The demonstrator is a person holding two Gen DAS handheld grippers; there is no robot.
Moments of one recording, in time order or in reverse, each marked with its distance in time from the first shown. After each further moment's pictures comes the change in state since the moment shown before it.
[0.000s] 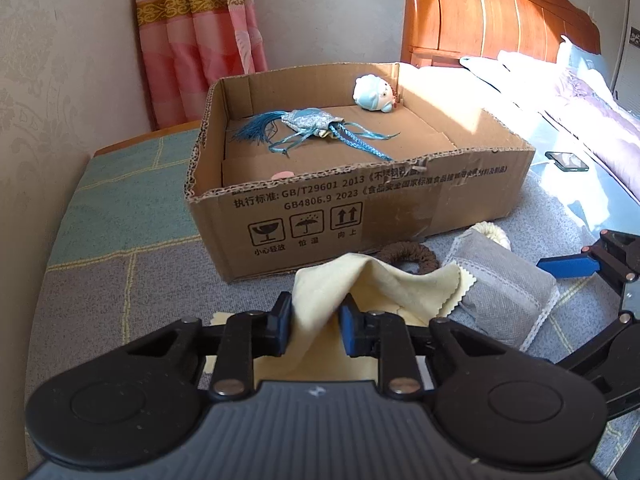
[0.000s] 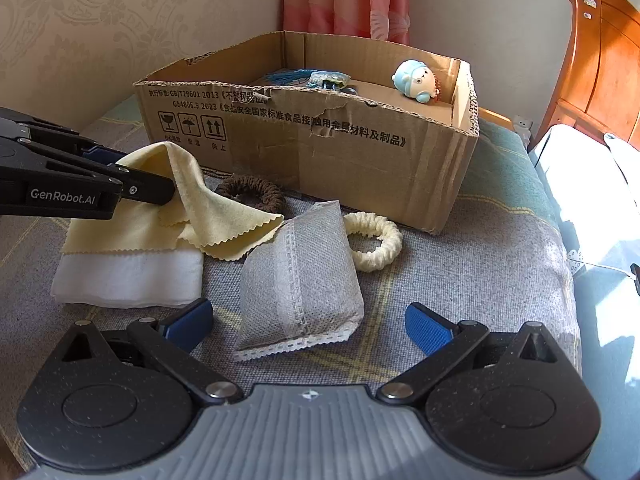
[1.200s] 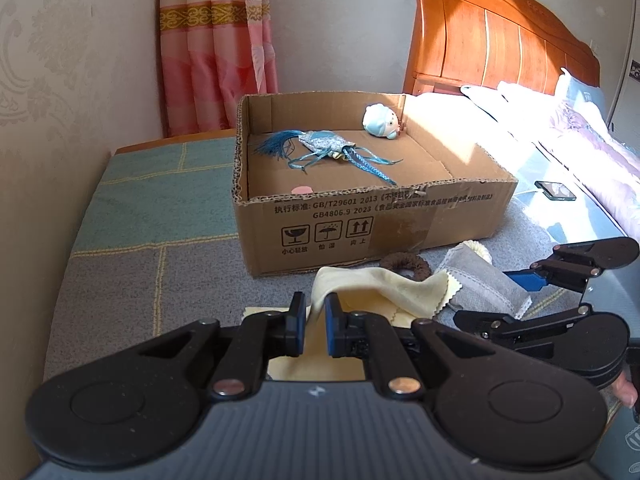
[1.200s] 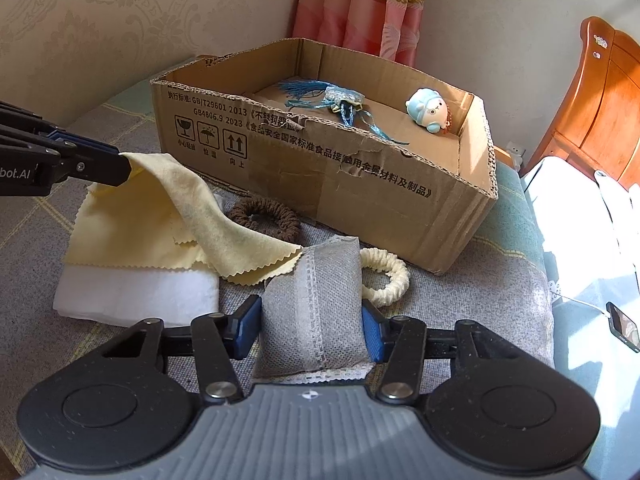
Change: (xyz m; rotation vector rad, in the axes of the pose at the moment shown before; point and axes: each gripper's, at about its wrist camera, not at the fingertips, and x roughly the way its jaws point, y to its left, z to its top) left arm -0.038 0.018 -0.008 -0.066 -0.049 -0.026; right arm -0.001 0.027 0.024 -0.100 0.013 -0.073
